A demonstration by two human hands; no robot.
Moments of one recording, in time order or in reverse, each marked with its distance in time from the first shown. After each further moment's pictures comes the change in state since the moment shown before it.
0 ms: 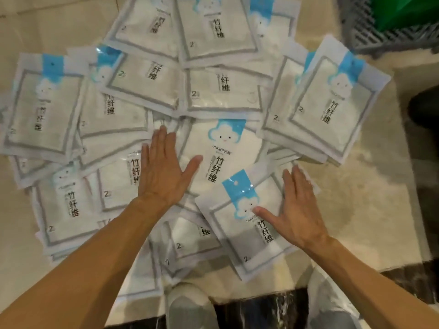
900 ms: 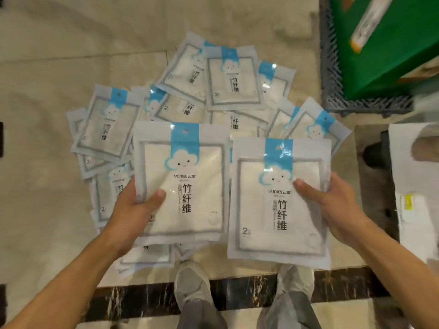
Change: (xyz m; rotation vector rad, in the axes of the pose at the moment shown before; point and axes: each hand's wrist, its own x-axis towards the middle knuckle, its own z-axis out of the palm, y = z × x) left_hand -0.131 0.015 -0.172 -1.061 -0.014 -0.461; right_hand -0.042 -0.054 -0.213 1.121 -0.076 0.234
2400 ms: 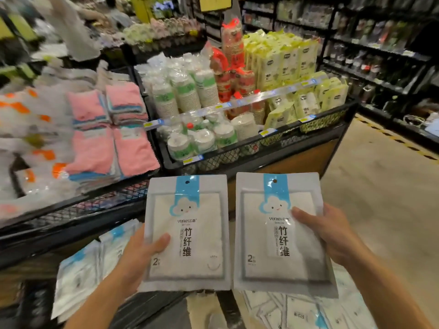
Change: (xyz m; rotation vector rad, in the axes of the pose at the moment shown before) left_hand -0.823 0.216 -0.258 -0.897 0.933 0.123; right_hand -0.659 -0.500 0.218 -0.563 -1.058 -0.337
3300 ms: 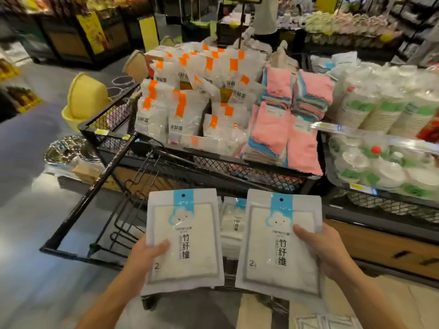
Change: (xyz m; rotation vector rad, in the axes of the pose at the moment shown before) left_hand -0.125 -0.141 -0.360 -0.386 0.617 -0.084; right_hand -0.009 0.089 0.423 -0.333 -0.436 0.061
